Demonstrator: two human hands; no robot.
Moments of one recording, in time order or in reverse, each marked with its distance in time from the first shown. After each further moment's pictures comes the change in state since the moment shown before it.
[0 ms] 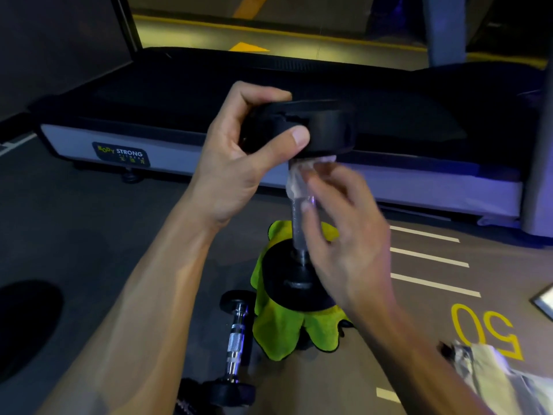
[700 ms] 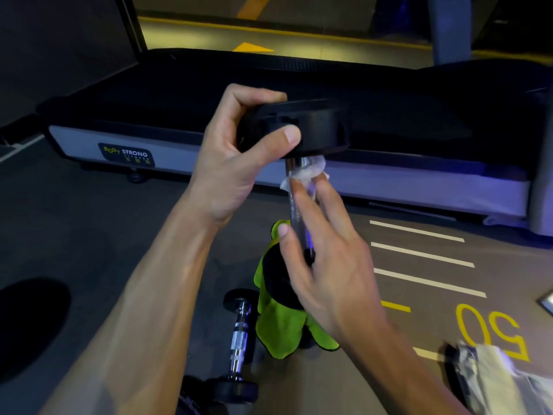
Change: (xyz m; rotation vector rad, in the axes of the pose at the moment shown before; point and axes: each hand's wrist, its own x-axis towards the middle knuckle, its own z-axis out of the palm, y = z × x) left_hand -0.001 -0.001 -0.002 -0.072 0.018 -0.026; right_hand -0.022 -0.016 0.002 -0.070 -0.259 0.118
